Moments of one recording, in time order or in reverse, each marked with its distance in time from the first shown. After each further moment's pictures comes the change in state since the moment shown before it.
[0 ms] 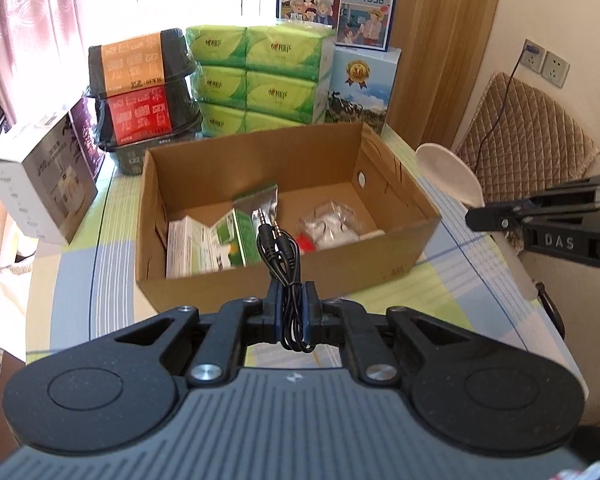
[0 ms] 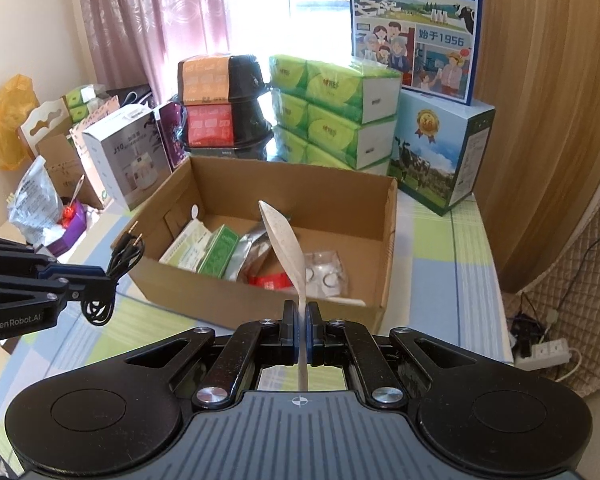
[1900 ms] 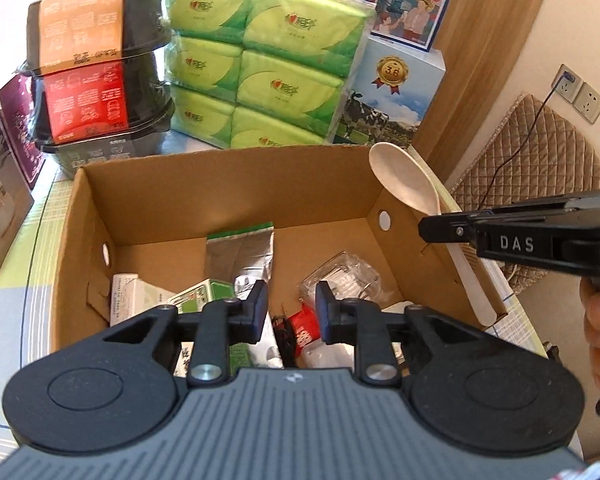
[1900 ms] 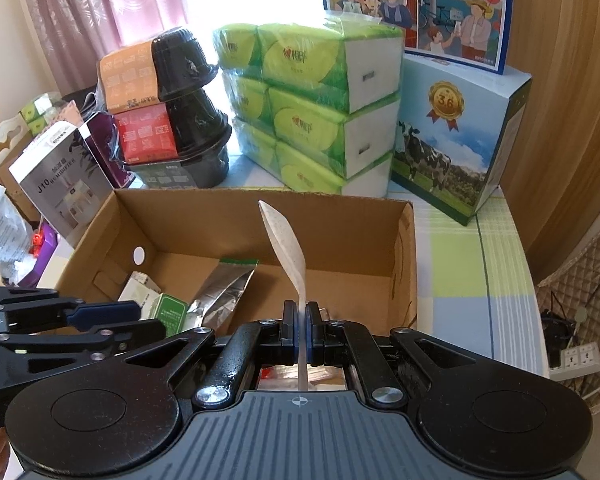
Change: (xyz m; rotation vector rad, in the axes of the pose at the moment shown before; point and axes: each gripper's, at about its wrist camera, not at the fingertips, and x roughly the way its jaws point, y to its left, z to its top) left arm 0.140 0.040 0.069 -0.093 0.049 -0.088; right arm 0.141 -0.045 0.081 0.106 0.098 -0.003
